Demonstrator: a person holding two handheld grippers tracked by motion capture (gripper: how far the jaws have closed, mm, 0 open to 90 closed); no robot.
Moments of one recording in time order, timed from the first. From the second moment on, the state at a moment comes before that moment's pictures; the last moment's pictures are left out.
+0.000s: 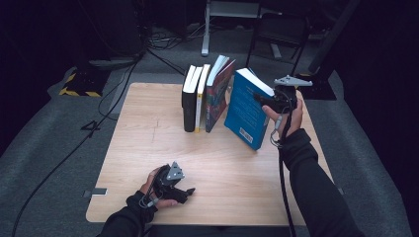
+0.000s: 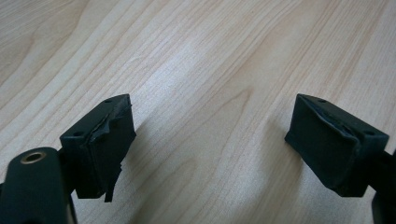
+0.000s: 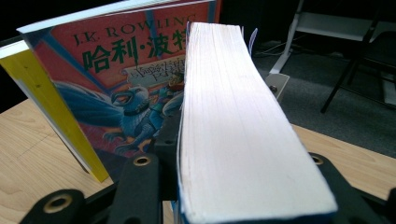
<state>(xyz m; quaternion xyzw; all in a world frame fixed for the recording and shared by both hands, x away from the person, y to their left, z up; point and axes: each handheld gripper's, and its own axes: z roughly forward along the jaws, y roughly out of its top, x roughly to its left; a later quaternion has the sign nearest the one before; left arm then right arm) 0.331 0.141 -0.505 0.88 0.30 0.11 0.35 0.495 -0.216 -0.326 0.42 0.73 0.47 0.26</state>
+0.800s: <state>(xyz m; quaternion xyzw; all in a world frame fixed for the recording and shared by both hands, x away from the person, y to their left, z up) 0.331 0.141 -0.504 0.88 0.30 0.11 0.35 0.454 -0.230 -0.348 0.42 0.71 0.48 0.31</state>
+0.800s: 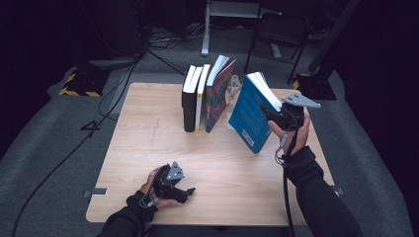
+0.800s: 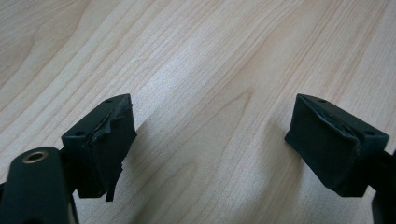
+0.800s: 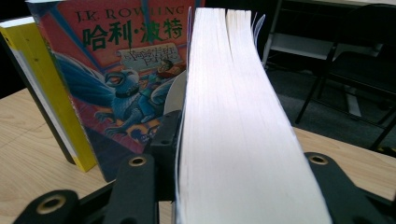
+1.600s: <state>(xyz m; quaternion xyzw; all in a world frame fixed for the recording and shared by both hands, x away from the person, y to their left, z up) 0.331 0.141 -0.504 0.88 0.30 0.11 0.35 0.449 -0.232 -0.450 0.43 0.72 0.47 0.27</state>
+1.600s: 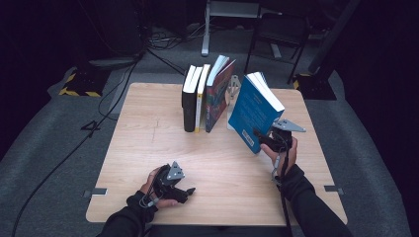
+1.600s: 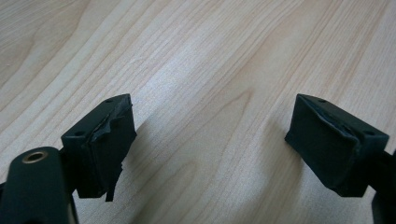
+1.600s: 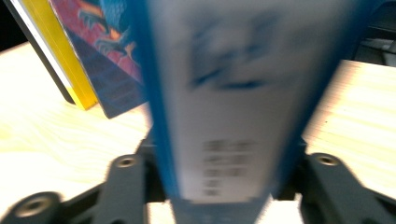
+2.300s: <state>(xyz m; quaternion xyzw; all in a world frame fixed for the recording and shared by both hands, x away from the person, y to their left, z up) 0.331 0.141 -0.504 0.88 0.30 0.11 0.35 0.479 -0.193 -0.453 0.47 0.69 0.45 0.33</state>
